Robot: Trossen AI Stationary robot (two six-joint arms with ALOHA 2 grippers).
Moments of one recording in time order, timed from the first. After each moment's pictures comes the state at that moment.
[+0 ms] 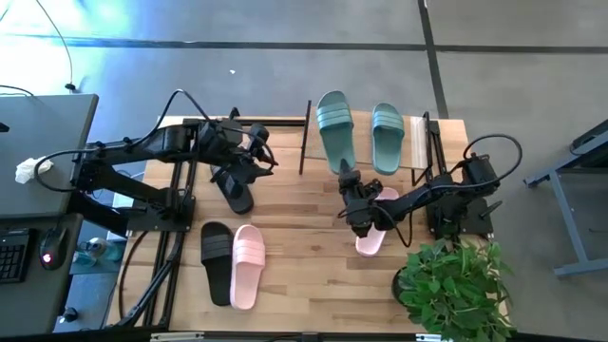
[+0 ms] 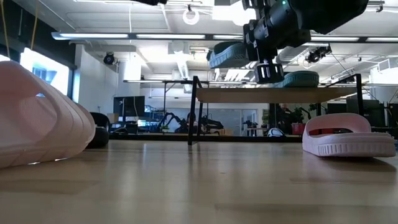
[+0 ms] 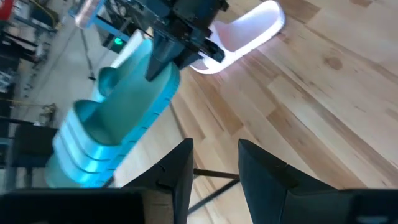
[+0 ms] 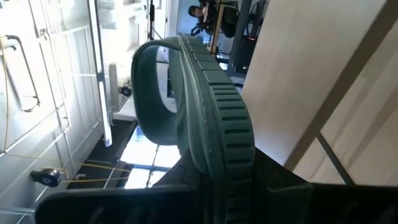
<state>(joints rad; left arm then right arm) 0.24 1.22 1.33 -0.77 0.04 0.94 0.24 1.74 0.85 0.83 1.57 1.52</state>
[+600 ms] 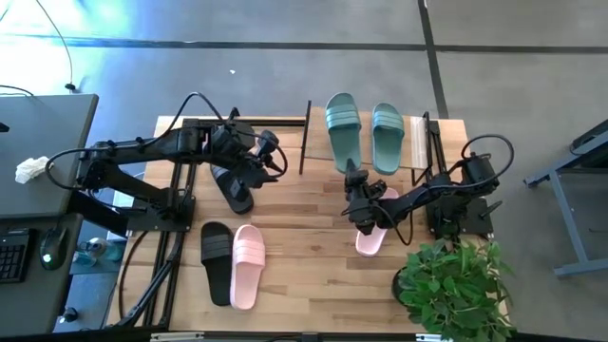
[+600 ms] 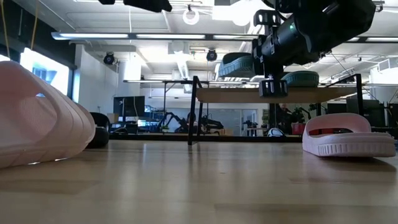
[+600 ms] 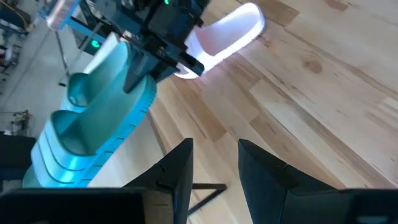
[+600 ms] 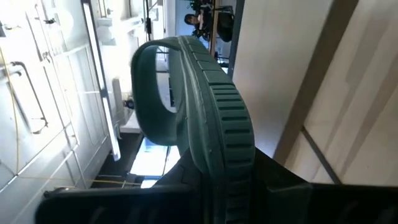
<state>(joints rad) 0.24 1.28 1.33 -0.76 0.09 0.94 0.20 1.74 0.74 0.84 1.57 1.71</state>
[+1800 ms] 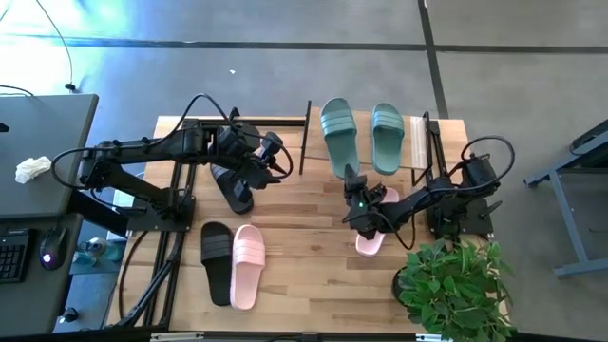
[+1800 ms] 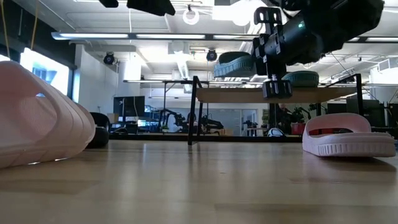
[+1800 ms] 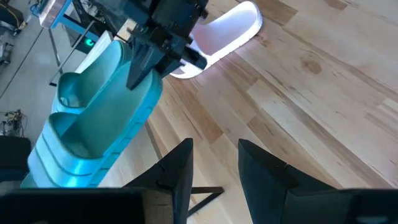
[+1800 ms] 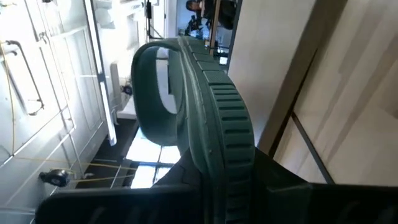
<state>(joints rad) 0.24 1.31 1.33 -0.75 0.10 0.93 0.23 1.74 0.74 0.78 1.56 1.73</state>
